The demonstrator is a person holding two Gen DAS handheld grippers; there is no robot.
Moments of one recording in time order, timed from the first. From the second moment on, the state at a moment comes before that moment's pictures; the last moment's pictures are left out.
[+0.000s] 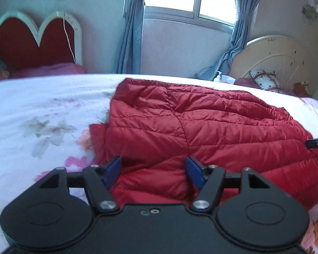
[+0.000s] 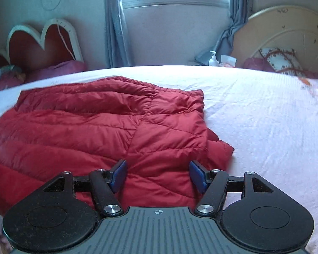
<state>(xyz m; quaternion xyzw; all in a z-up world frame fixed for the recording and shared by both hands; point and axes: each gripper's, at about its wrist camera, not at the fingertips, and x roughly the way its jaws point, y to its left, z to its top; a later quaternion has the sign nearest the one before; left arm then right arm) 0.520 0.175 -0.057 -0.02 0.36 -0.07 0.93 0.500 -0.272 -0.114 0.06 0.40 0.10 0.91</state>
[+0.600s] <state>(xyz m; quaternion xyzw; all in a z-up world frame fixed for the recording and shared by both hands) 0.572 0.202 -0.053 -0.07 0.35 -0.11 0.93 0.525 -0.319 -0.119 0.17 0.39 0.10 0.90</state>
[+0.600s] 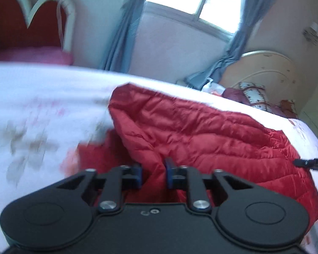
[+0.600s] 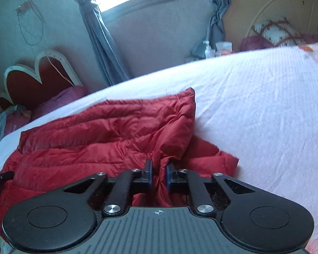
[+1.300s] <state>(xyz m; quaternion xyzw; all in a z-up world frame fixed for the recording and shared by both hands) 0.463 0.233 -0.050 -0.16 0.36 -0.01 0.92 0.427 -0.352 -0.104 0.28 0.39 0.06 0.88</state>
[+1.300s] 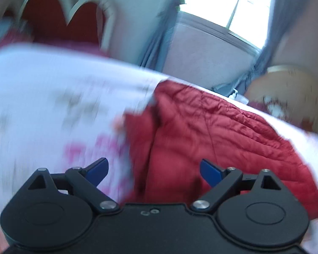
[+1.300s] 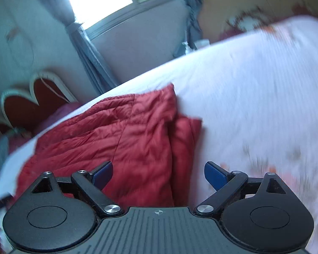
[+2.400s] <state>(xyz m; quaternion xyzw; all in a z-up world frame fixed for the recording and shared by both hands) 0.427 0.195 -0.055 -0.27 0.36 -0.01 0.89 0.379 -0.362 -0.098 0.38 0.36 0.05 0.85</state>
